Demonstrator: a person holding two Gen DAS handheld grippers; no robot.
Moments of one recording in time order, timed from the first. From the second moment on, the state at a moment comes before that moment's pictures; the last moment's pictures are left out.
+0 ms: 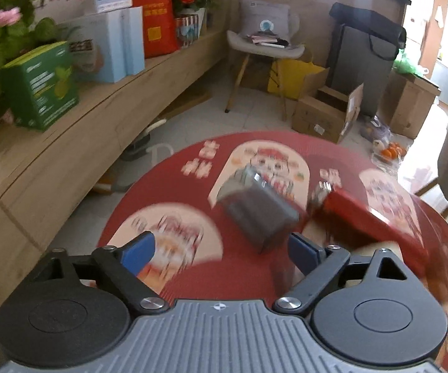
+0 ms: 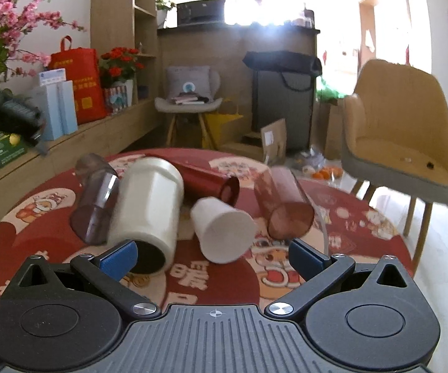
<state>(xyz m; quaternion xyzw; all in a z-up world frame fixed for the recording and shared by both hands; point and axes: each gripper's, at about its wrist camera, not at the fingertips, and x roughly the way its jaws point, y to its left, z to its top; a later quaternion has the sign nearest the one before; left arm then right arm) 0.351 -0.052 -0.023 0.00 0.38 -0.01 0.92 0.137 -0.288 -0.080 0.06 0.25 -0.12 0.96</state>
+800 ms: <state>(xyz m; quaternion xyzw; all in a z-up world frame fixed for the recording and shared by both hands) 0.460 -0.075 -0.102 -0.10 0.45 0.01 0.89 0.125 -0.312 -0.084 0.15 0.25 -0.08 0.95</state>
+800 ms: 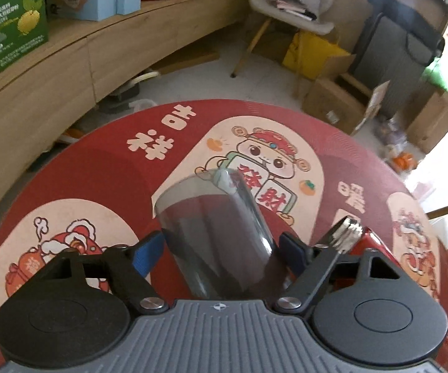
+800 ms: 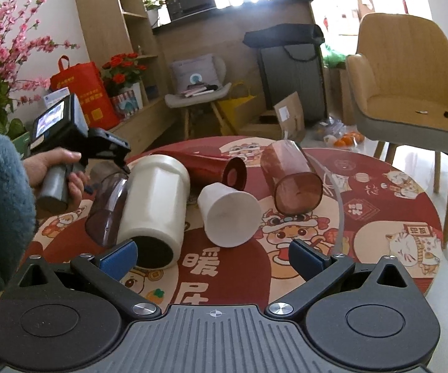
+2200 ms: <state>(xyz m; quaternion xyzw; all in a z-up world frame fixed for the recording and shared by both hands) 0.229 -0.055 -0.103 -0.04 0.46 -0.07 0.88 0.141 -0.290 -0.091 0.12 0.27 -0.08 0.95</state>
